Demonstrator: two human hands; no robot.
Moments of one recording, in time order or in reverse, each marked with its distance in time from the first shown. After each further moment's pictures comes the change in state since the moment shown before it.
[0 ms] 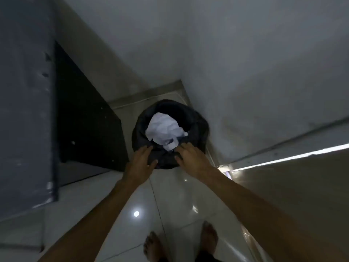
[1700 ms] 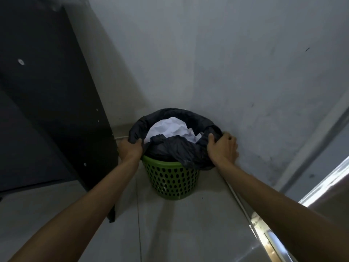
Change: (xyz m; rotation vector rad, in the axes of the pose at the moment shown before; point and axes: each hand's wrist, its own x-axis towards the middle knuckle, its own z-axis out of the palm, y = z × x) left_hand 0.147 -0.075 0.099 -0.706 0.815 -0.375; right_hand 0.089 0.129 0.154 0.442 0.674 0.667
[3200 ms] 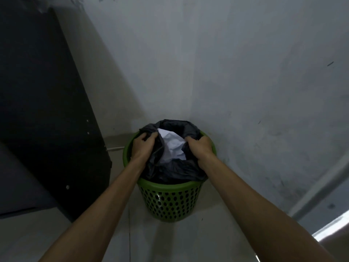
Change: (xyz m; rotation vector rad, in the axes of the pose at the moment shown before) left_hand 0.031 0.034 0.057 -0.135 -0.356 0.086; right_hand 0.041 -0.063 0.041 0.595 -0.345 0.145
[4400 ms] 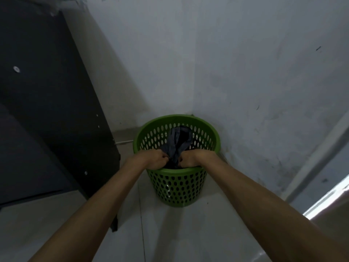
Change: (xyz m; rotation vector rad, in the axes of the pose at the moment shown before) left_hand -0.046 -0.005 -0.025 1.294 -0.717 0.235; right_hand -0.039 0.019 0.013 -1.331 -0.809 -0.247
